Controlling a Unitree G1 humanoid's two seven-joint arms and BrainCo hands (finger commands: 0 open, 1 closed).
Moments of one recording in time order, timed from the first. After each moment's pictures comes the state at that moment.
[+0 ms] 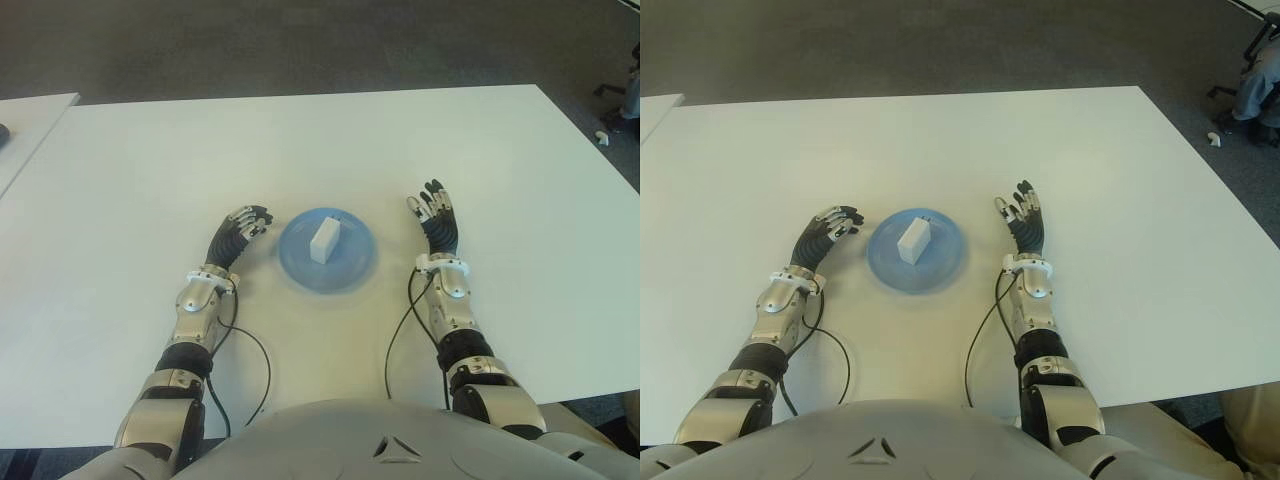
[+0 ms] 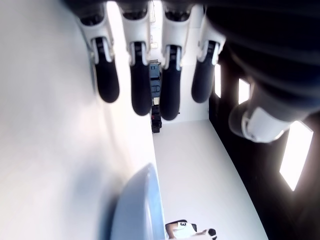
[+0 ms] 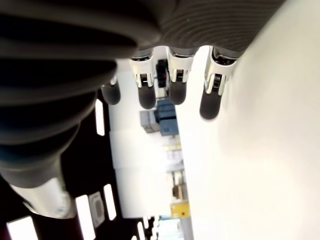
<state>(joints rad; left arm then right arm) -0.14 0.20 0.04 0.80 -0.14 -0.54 -0.30 -0.25 -0.01 -0.10 0.74 0.16 -0.47 -0.01</state>
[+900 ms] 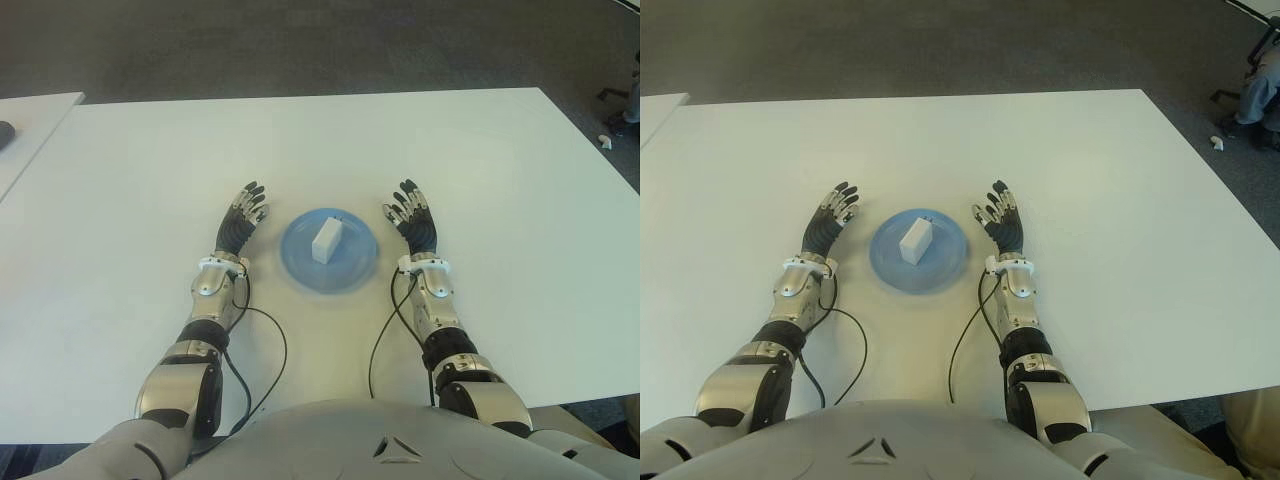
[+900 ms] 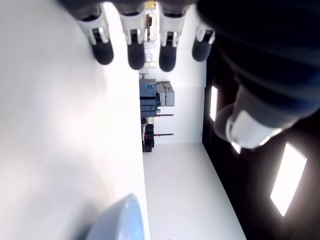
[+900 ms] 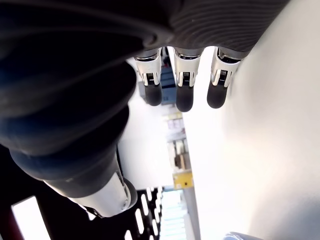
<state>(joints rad) -0.30 0.13 0.11 1.06 -0.12 -0.64 -0.25 -0.25 0.03 -0.08 0.79 0.08 -0.50 0.02</state>
